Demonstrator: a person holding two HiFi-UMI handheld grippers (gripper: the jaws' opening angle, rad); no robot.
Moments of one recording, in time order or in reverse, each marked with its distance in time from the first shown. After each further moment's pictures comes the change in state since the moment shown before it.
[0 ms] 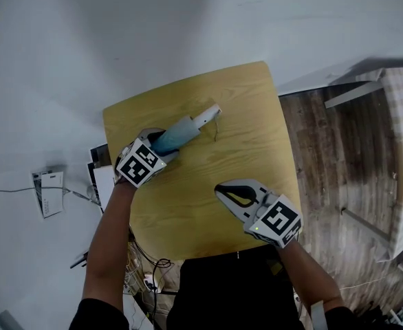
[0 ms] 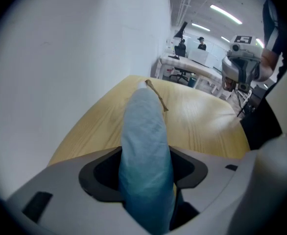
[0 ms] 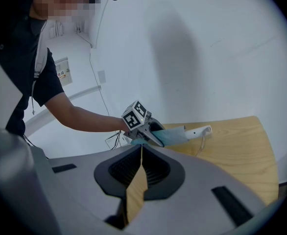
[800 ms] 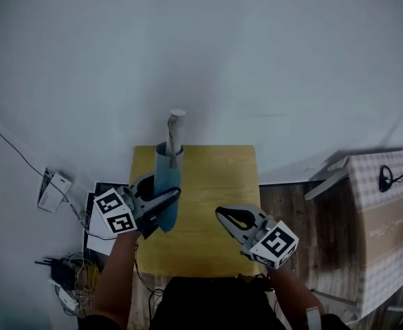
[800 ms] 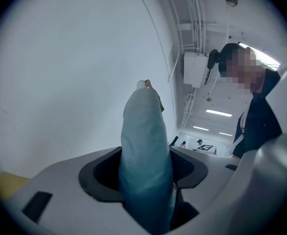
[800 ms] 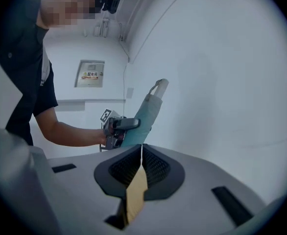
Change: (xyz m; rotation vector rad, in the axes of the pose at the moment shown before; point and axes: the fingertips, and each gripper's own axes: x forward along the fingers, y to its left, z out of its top) left arm -0.315 -0.142 0.155 -0.360 -1.146 -0.021; right arm -0.119 0.102 0.130 -0.423 -0.188 0.076
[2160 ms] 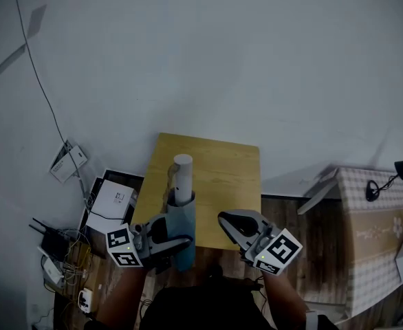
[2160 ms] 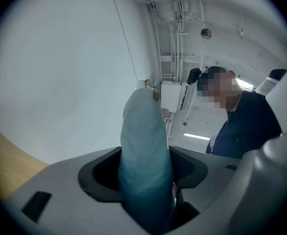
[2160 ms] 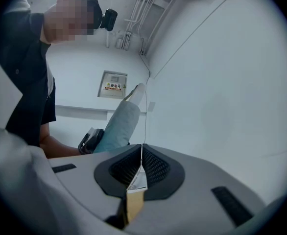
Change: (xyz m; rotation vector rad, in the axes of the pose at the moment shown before) left arm -0.143 -0.279 -0.037 -0.100 -0.273 -0.209; right arm -0.078 0.202 0.055 -0.070 -0.135 0.108
